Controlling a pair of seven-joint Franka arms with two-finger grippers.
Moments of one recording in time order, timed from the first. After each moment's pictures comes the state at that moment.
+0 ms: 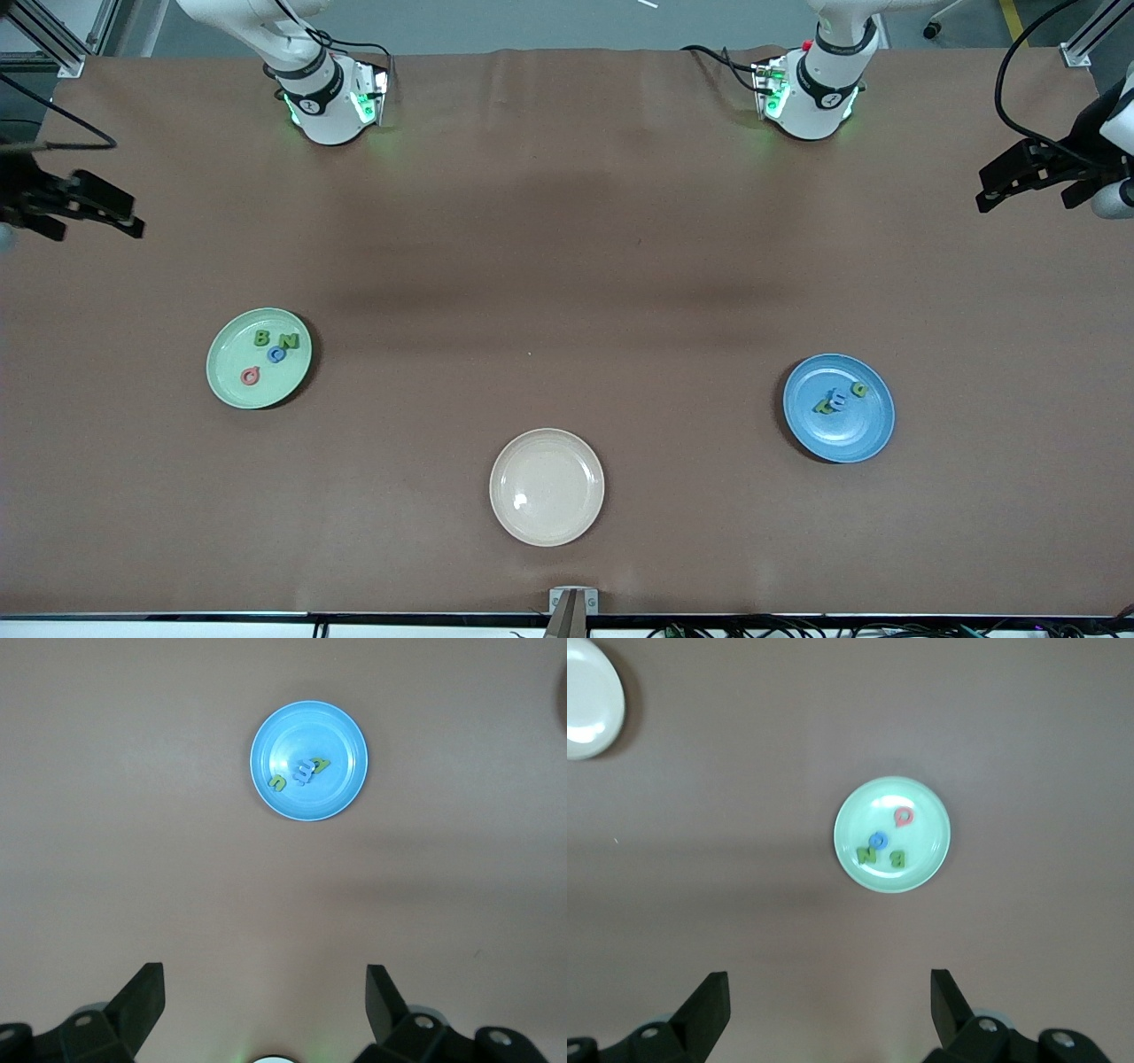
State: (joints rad) left arm 0.10 -0.04 -0.15 -1.53 0.01 1.47 -0.08; right arm 0.12 0.01 -0.15 -1.45 0.04 1.47 -0.03
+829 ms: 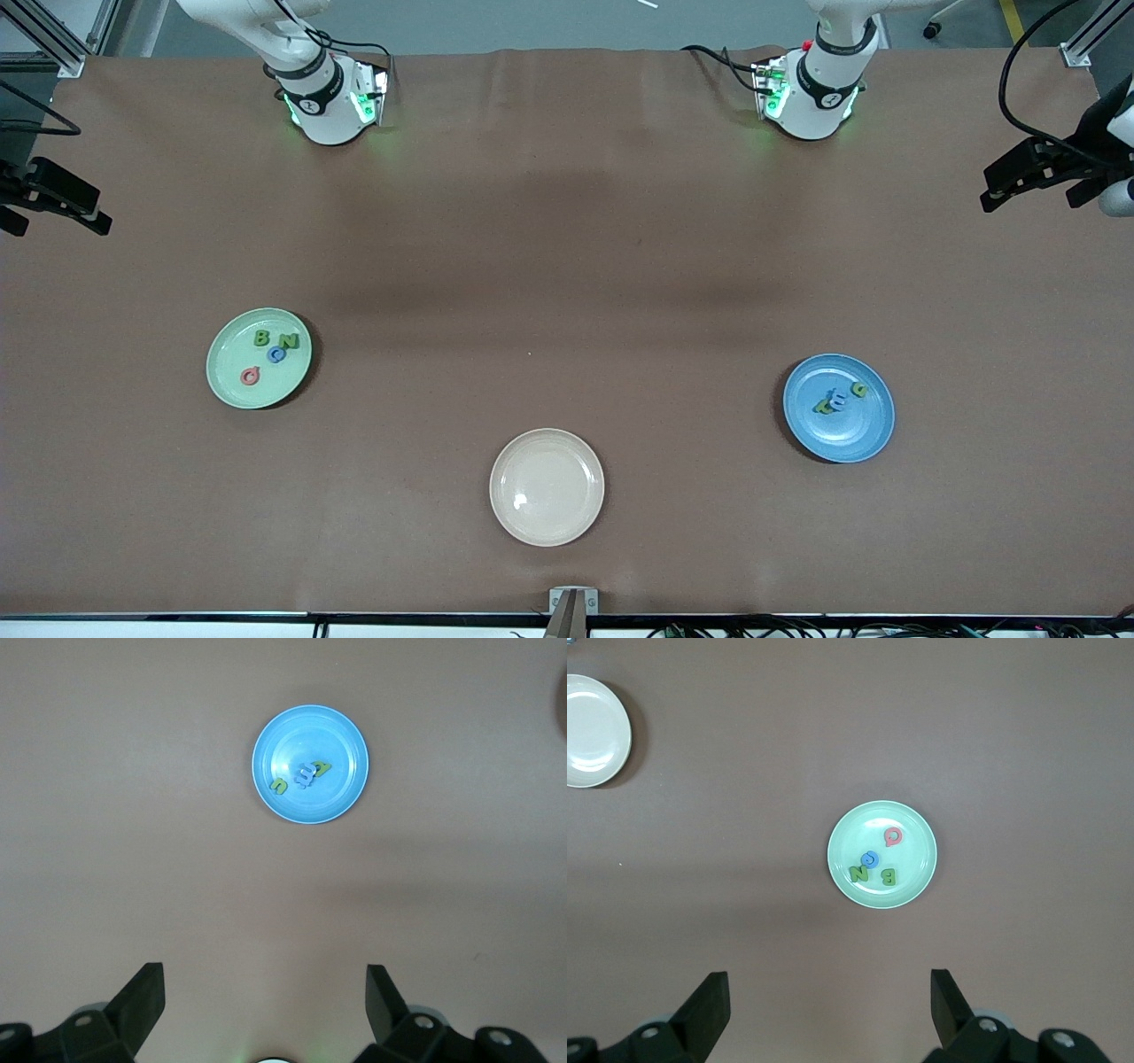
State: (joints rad) left arm 0.10 -0.04 -0.15 -1.52 0.01 1.47 -0.08; right arm 0.12 0.02 -0.16 -1.42 0.03 1.47 -0.03
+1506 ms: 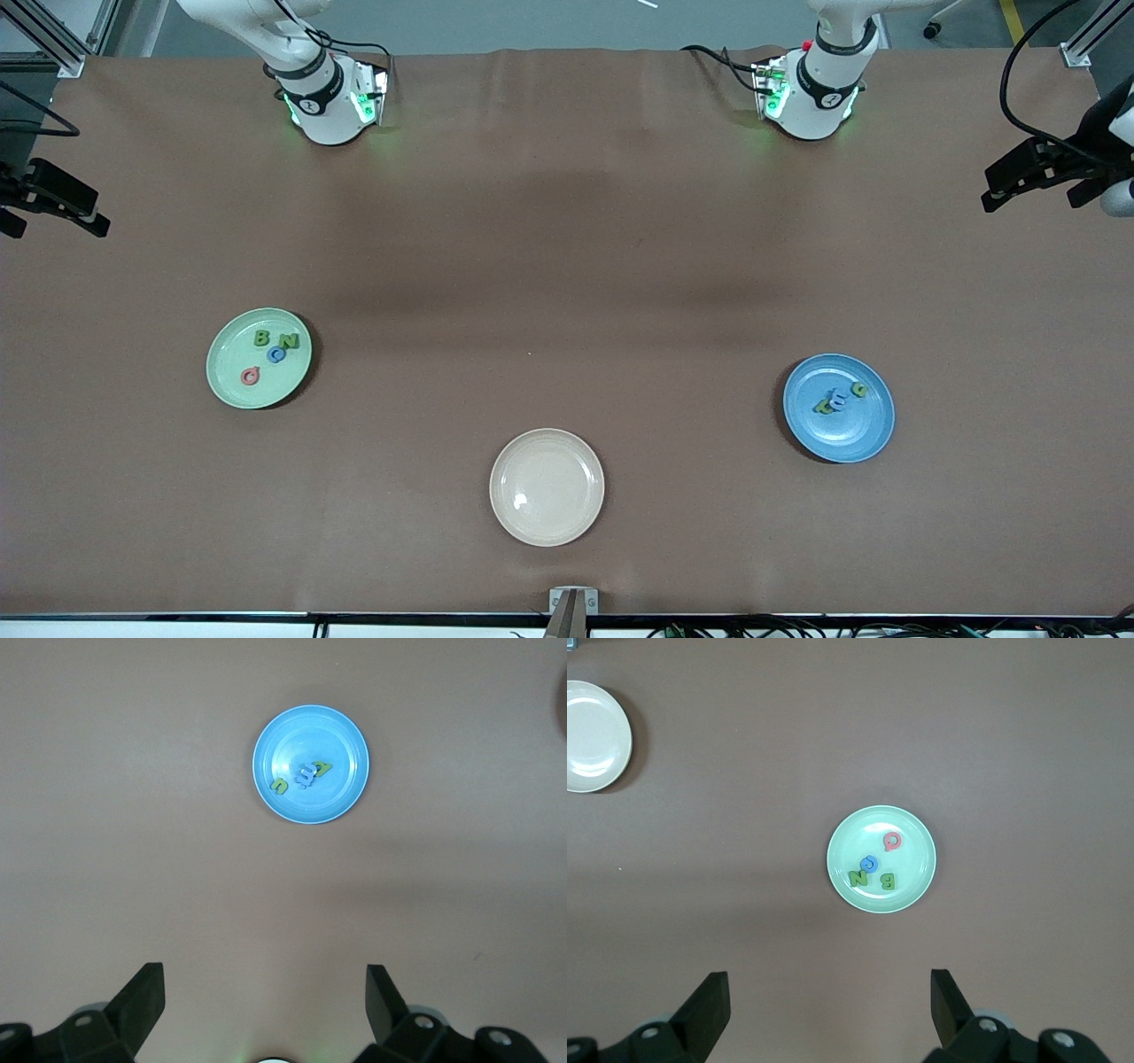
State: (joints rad) left arm 0.10 -0.04 -0.15 -1.52 0.01 1.47 -0.08; right arm 0.12 0.02 -0.16 -1.42 0.03 1.48 -0.03
